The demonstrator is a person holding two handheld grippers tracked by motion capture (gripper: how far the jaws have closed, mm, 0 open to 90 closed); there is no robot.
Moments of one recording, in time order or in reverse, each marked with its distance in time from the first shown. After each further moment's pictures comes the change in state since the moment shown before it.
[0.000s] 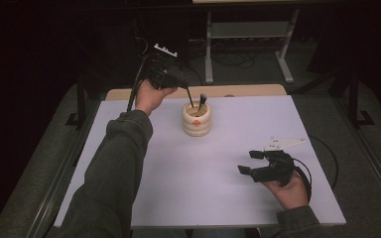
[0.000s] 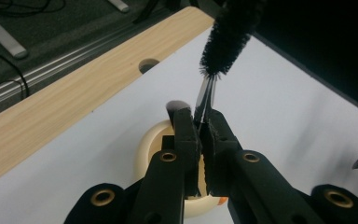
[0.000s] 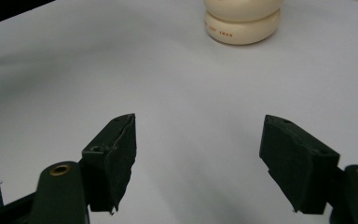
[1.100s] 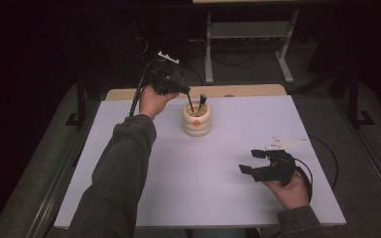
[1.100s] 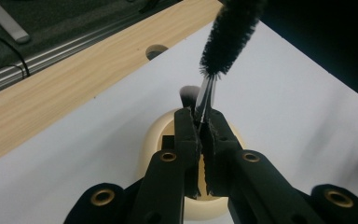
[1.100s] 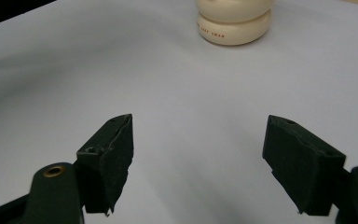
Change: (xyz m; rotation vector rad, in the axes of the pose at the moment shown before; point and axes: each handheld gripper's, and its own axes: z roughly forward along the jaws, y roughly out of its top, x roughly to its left) left arm 0.010 -0.015 0.020 0.004 0.014 -0.051; right arm -0.003 -0.001 -0.002 -0.015 -0.022 0.000
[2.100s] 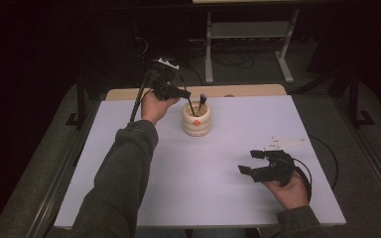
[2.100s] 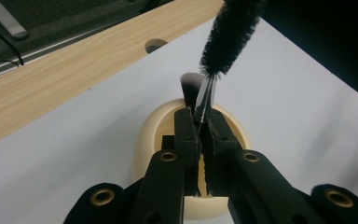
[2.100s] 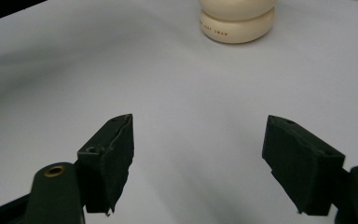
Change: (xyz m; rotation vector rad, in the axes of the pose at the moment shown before) left arm -0.001 -0.014 0.011 -0.013 -0.005 -0.022; right arm 0.002 0.000 0.002 0.012 0.003 -0.003
